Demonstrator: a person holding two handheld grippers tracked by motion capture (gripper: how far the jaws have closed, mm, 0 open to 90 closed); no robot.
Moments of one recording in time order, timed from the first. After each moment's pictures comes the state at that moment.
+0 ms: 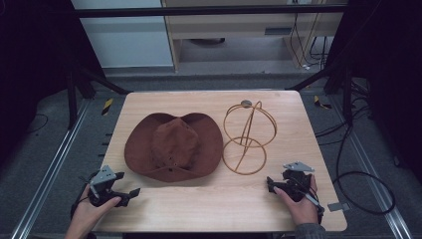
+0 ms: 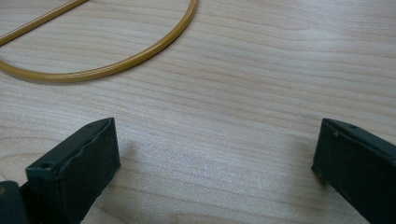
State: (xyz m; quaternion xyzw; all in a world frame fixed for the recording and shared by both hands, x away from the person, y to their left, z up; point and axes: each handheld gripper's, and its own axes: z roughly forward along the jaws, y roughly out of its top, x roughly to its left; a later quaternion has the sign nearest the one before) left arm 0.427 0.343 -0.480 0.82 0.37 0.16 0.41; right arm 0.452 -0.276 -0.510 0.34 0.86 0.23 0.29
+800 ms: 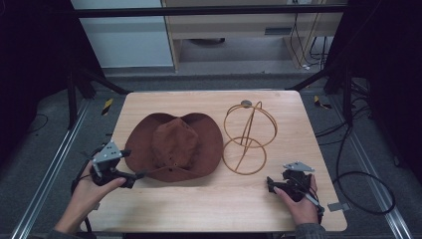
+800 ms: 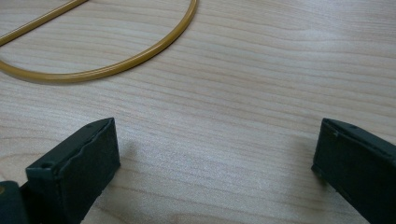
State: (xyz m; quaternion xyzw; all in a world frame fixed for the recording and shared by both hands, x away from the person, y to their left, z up) left arm 0.456 0.298 -0.390 0.84 0.31 0.18 0.40; right arm 0.452 -0.276 -0.510 0.34 0.86 0.23 0.29
